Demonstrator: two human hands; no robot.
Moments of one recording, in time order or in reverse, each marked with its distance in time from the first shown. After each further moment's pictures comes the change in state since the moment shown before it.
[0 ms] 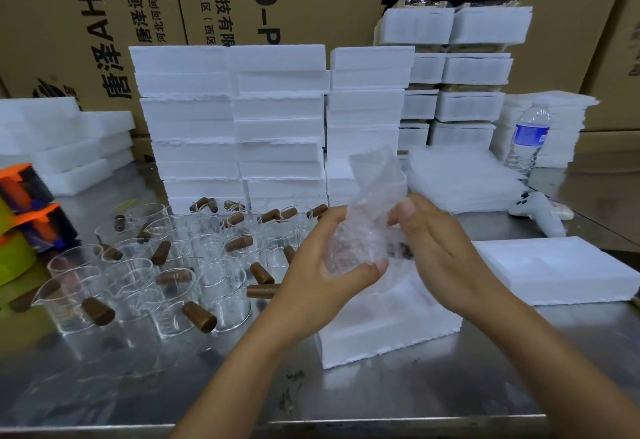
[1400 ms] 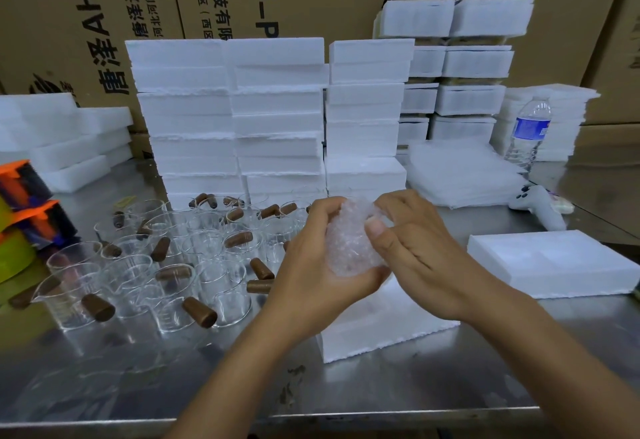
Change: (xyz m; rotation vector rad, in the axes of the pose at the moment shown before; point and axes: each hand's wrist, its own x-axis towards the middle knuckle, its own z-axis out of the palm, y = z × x) left_hand -0.004 0.004 0.003 0.220 0.125 -0.047; right_hand 0.000 -0.008 0.005 -0.437 -0.219 -0.199
